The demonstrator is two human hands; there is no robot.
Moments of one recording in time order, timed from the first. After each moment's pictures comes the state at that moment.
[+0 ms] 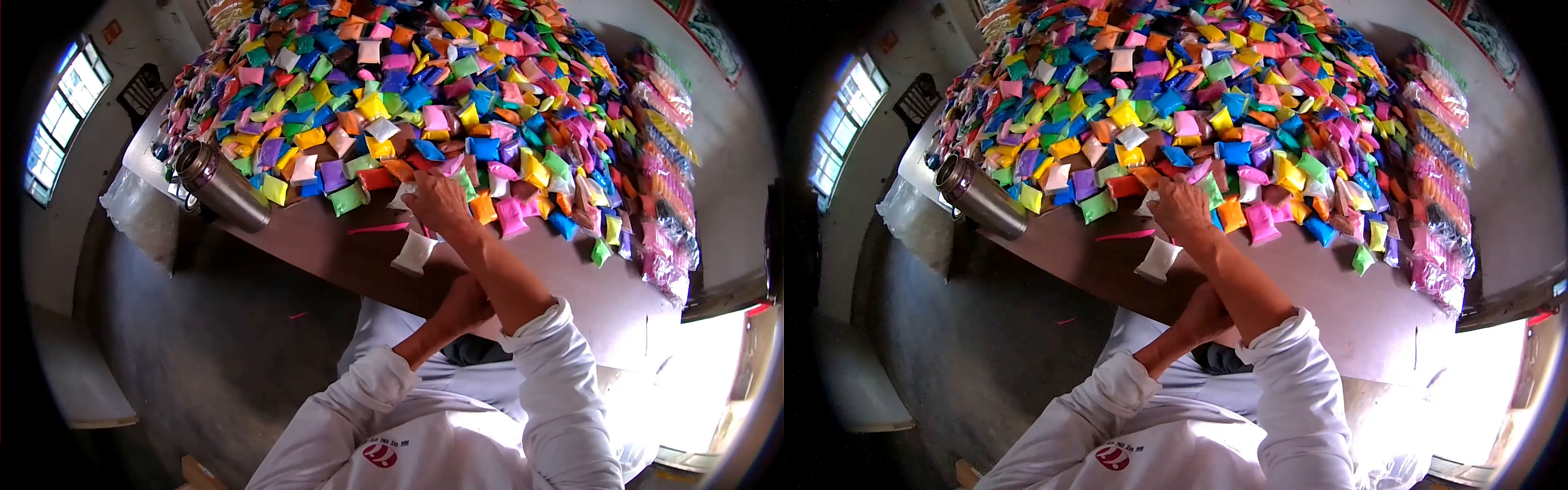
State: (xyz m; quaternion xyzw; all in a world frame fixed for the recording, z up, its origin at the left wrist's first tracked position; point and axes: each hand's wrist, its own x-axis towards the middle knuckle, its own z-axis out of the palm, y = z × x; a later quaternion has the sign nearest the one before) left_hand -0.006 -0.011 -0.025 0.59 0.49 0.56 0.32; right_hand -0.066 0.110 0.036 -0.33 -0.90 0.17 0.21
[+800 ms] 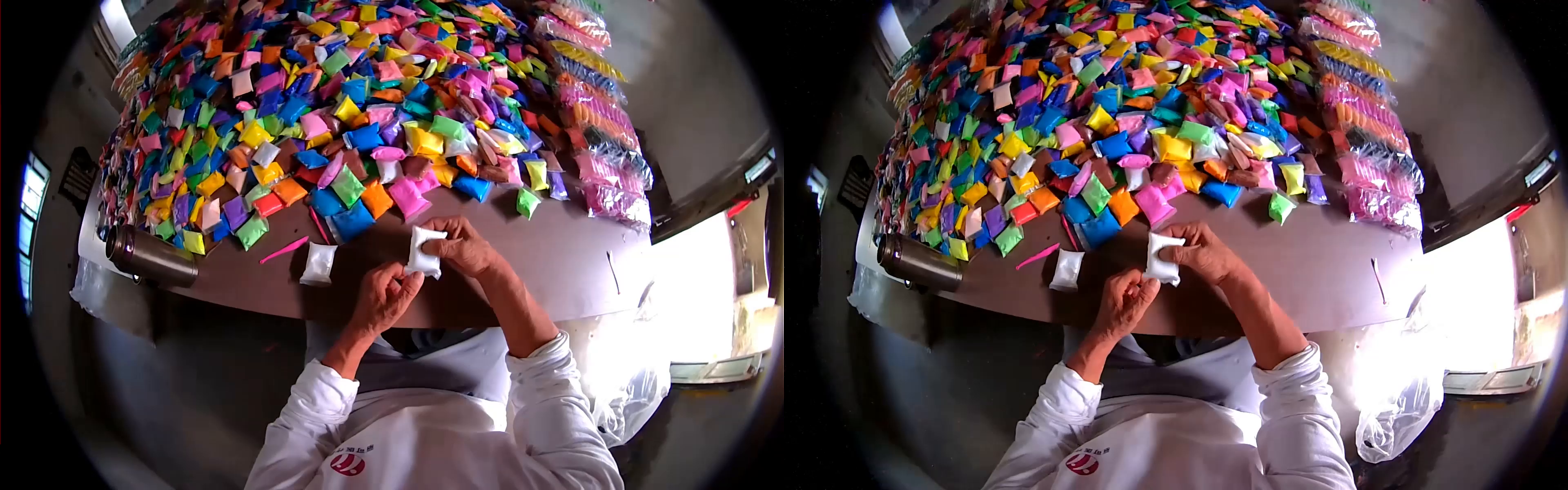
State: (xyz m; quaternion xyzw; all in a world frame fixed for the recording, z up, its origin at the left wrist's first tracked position) left_hand -0.012 -0.013 0.006 0.59 0.56 0.46 0.34; right_hand 0.148 0.112 0.010 -0.22 -0.54 0.78 0.23
